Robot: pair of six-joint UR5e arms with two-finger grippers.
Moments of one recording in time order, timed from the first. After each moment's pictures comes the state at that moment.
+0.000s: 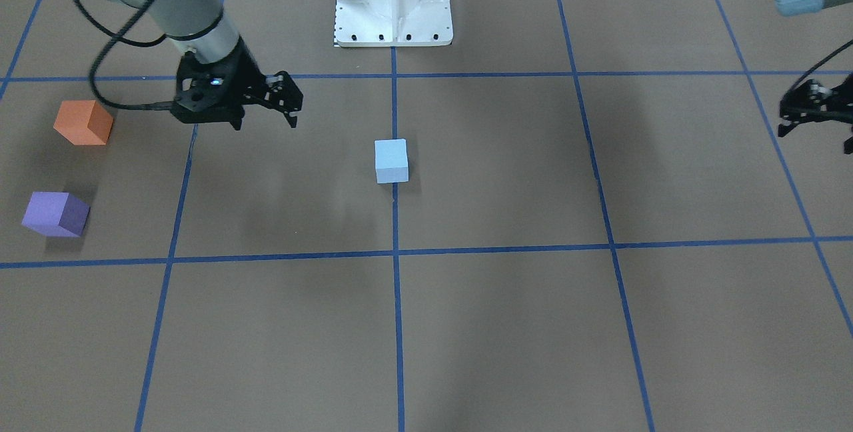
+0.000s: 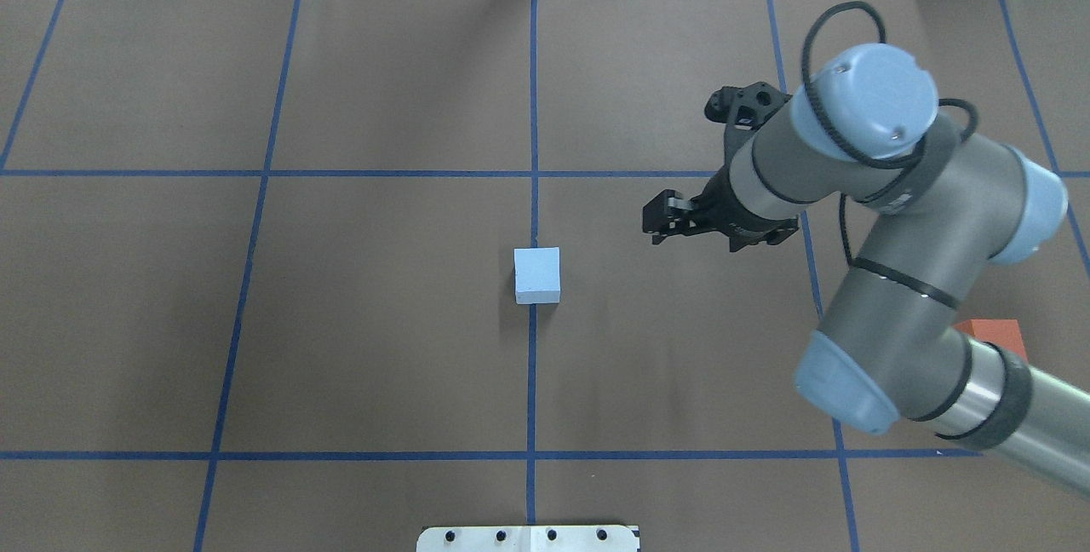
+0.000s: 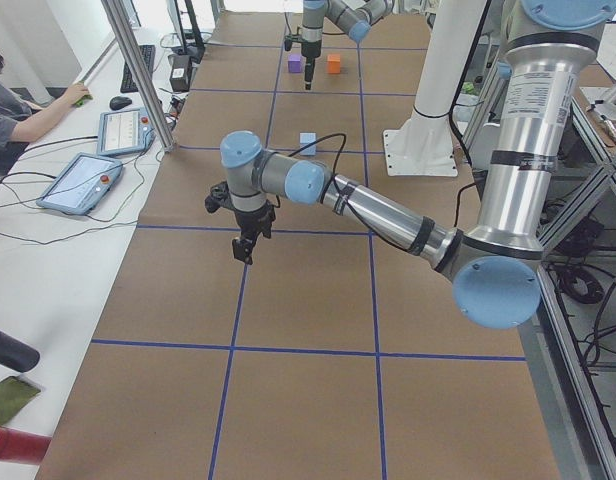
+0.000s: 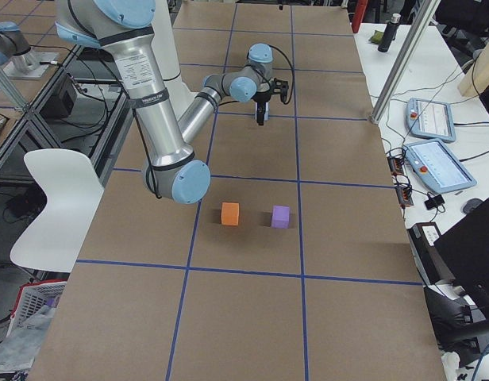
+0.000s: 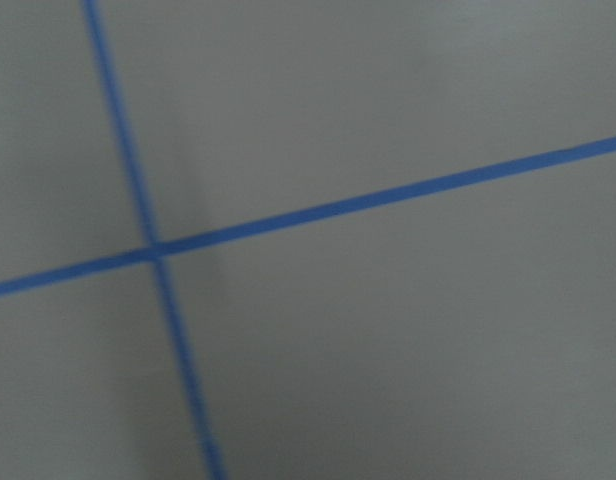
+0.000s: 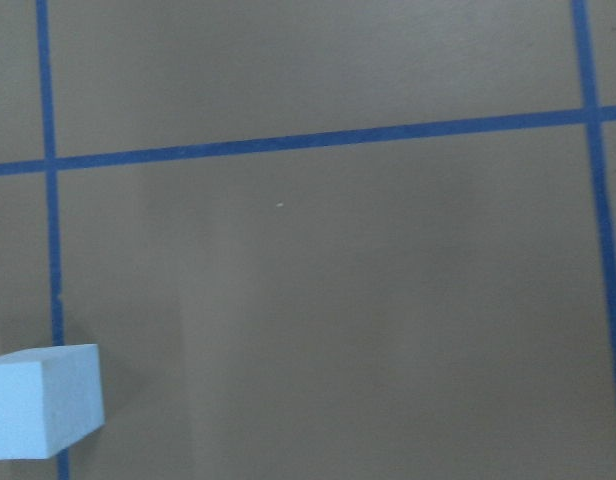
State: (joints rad) left arm -1.40 -1.67 -1.82 -1.38 -2.29 0.18; right arm 0.63 -1.10 1.93 -1.58 1.99 1.21
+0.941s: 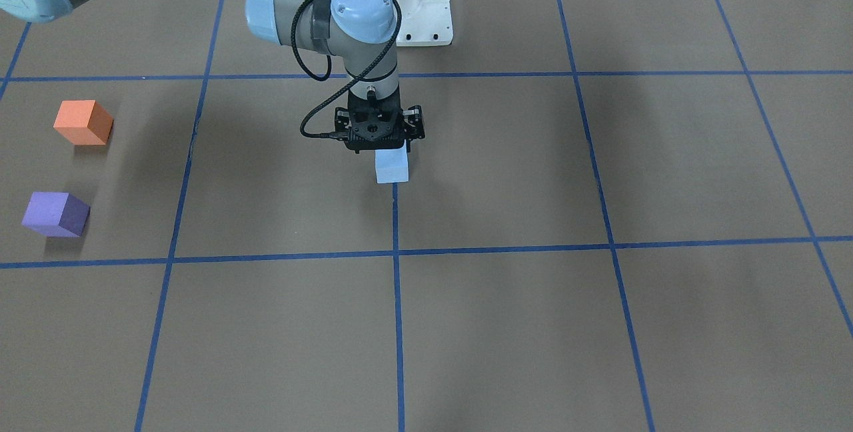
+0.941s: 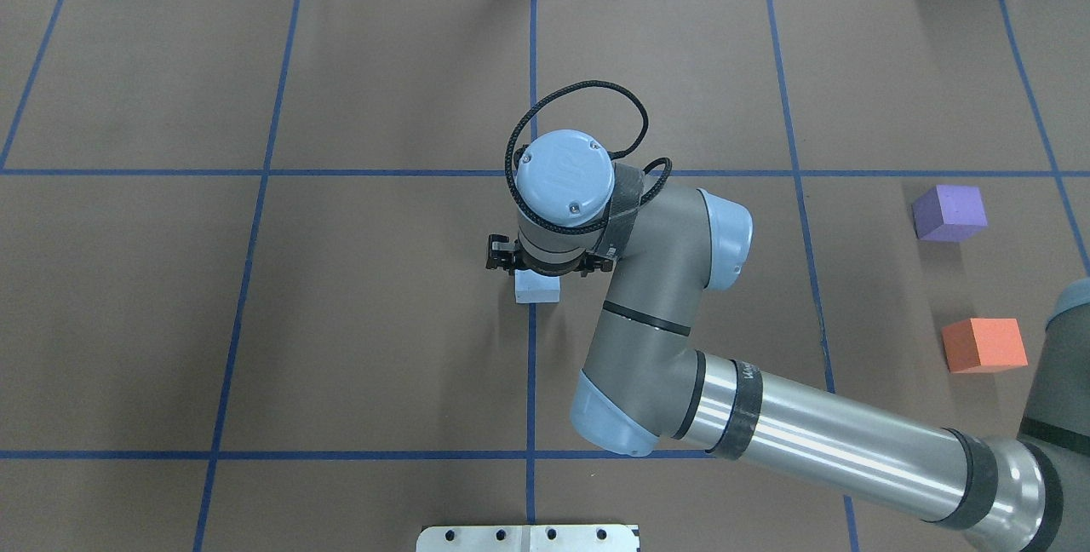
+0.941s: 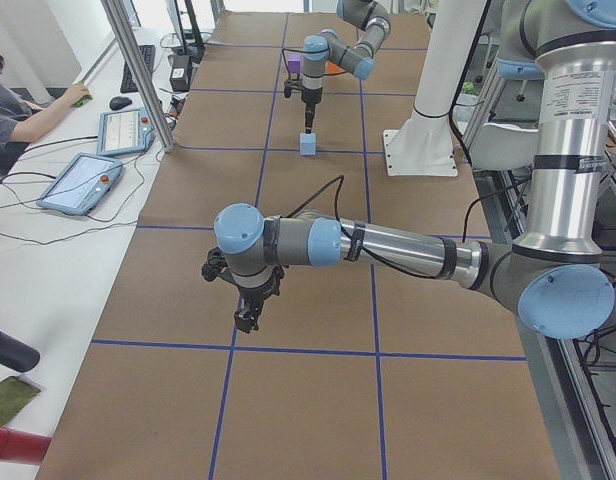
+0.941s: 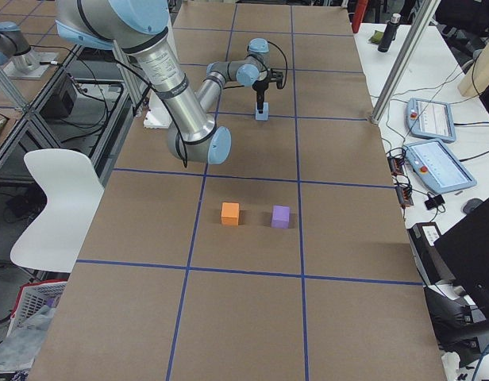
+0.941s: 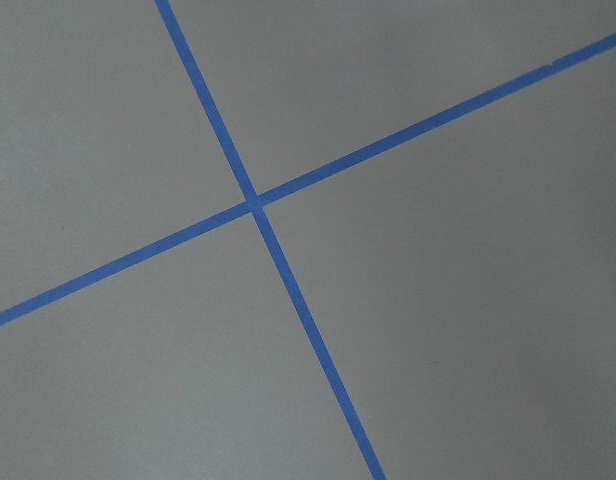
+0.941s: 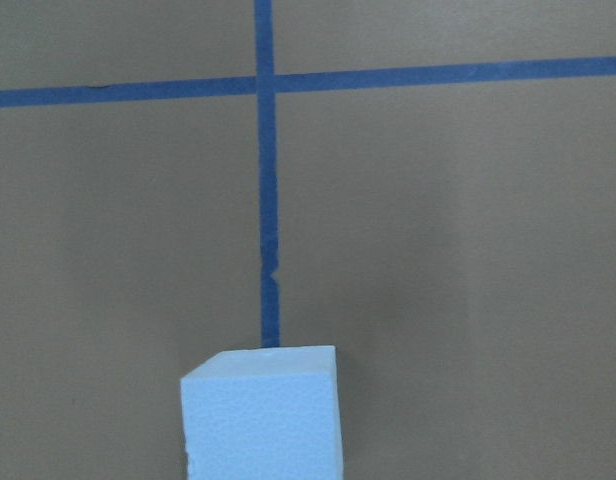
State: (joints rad) left arm -1.57 -1.58 -1.74 -1.39 -2.37 0.43; right arm 0.45 -0.78 1.54 -1.57 1.80 1.26
